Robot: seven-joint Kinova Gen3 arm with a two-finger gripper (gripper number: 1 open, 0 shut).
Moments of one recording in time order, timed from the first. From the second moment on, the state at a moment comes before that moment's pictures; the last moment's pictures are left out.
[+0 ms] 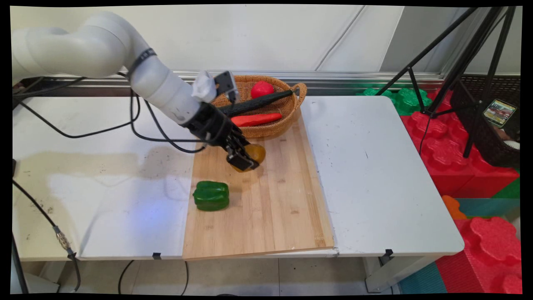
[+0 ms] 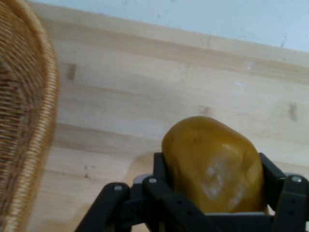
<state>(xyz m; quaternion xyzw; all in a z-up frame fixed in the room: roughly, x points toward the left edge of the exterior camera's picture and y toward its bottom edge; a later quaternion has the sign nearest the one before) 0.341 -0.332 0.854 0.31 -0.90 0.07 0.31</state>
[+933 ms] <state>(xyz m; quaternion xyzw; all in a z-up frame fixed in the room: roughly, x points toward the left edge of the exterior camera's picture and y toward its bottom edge) 0.435 -0.334 0.929 0.32 -0.88 0.12 0.35</state>
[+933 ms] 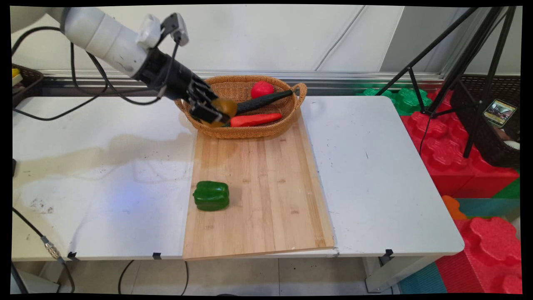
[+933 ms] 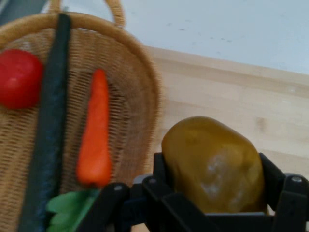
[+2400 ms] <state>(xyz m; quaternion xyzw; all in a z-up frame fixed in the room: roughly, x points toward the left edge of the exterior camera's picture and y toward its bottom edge) 0.503 -0.462 0.861 0.39 -0.86 0.20 0.26</state>
